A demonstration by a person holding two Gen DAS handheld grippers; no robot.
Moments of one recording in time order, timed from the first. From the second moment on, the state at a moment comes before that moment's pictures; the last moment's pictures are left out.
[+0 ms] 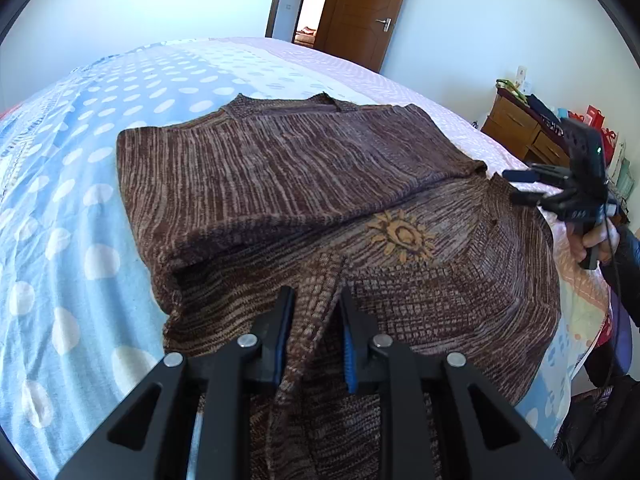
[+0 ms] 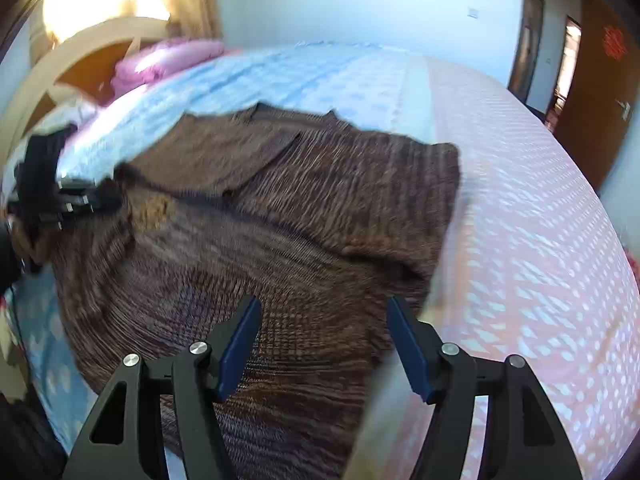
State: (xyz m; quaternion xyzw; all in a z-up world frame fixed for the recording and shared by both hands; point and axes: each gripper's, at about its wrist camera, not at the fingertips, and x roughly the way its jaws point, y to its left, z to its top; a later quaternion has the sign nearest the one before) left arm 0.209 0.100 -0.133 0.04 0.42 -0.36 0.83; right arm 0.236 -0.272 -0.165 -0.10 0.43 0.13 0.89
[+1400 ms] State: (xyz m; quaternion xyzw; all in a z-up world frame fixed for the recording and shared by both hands) left arm 0.209 0.124 -0.100 -0.01 0.40 -0.23 0.89; right arm 0.198 -0.272 -0.087 -0.05 0.30 0.02 0.95
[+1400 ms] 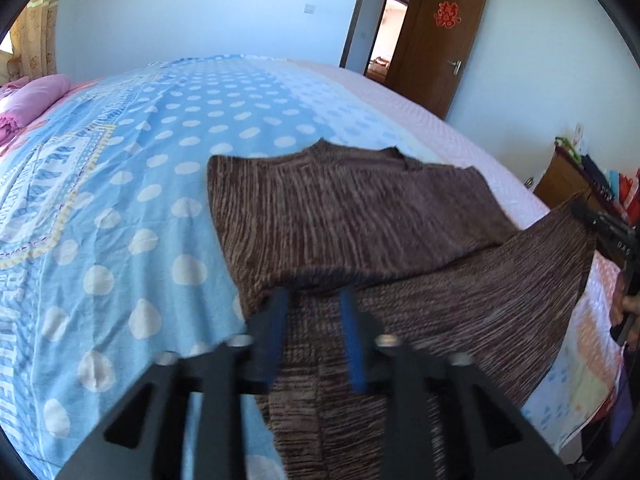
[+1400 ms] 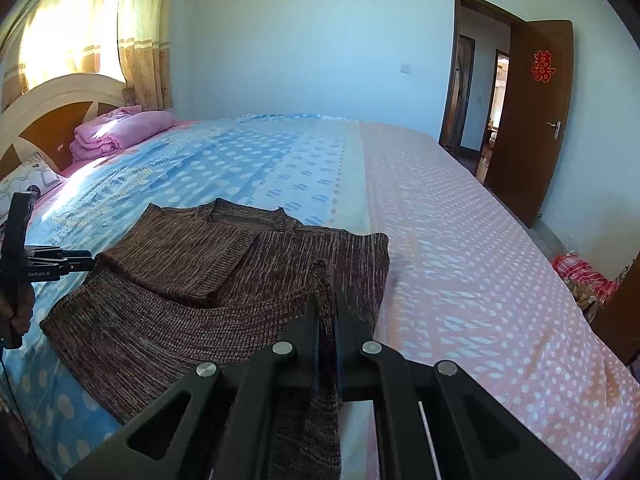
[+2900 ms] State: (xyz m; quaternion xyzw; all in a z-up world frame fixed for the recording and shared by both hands) left arm 0.332 0.116 -0.067 -0.09 0.35 -0.11 0.93; right arm 0.391 -0.273 -0.106 -0.09 0.29 -0.07 0.95
